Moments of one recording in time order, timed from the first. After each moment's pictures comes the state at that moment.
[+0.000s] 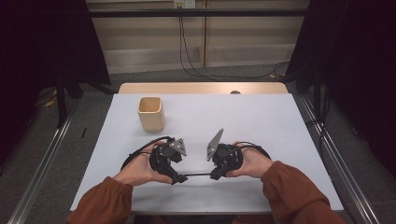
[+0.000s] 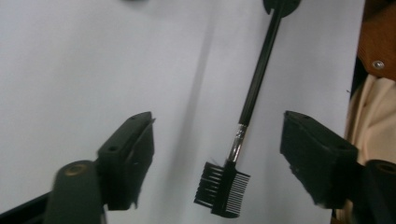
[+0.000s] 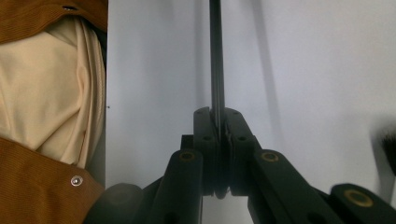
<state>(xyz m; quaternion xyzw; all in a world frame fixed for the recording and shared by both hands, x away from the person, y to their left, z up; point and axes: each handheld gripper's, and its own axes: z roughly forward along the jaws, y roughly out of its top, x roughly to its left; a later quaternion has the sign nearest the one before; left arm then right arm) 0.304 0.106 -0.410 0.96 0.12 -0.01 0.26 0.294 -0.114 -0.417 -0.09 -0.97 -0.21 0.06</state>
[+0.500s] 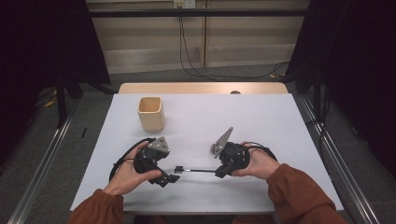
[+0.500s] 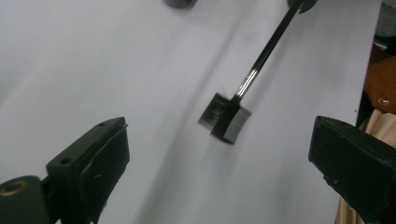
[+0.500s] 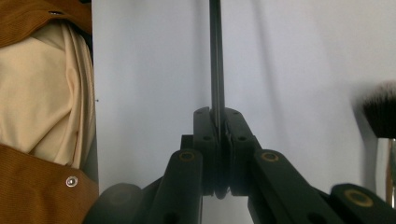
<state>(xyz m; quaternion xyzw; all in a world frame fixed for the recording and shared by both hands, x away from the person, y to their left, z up) 0.297 0.148 -0.417 0.92 0.20 0.01 0.33 0.293 -0.134 -0.419 -0.13 -0.96 -0.23 0.05</state>
